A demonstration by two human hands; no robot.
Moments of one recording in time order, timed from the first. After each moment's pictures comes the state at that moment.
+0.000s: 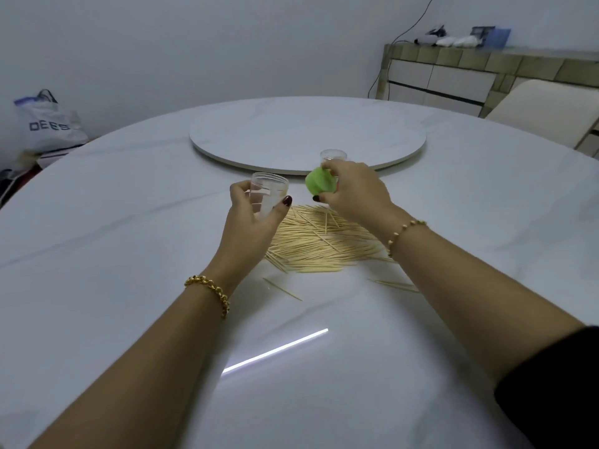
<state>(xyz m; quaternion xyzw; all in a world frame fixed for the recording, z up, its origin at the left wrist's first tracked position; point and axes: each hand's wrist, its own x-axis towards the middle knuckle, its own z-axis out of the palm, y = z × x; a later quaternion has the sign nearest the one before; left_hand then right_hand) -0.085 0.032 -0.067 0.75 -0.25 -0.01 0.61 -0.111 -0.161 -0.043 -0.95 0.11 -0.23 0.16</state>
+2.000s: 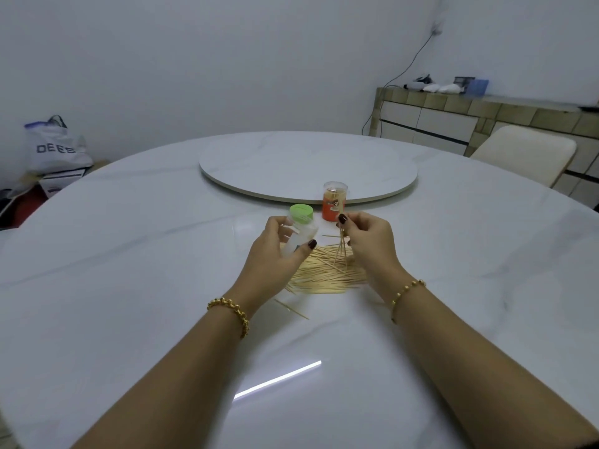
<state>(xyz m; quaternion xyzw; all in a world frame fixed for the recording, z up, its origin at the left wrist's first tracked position) -0.093 0.028 -0.073 0.78 -0.30 -0.01 0.55 -0.156 -0.124 -0.053 -0.72 0.21 -0.32 0.58</state>
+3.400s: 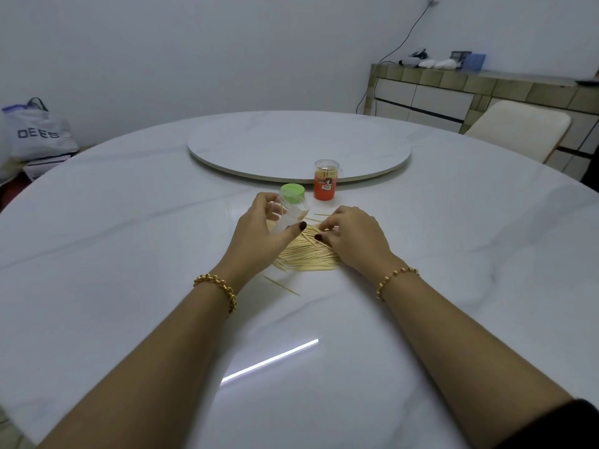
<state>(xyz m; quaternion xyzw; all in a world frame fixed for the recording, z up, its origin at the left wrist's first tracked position) -0.091 0.031 -0.069 0.80 -0.31 0.03 0.52 -0.159 -0.134 -0.073 -0.96 0.14 -0.19 0.13</state>
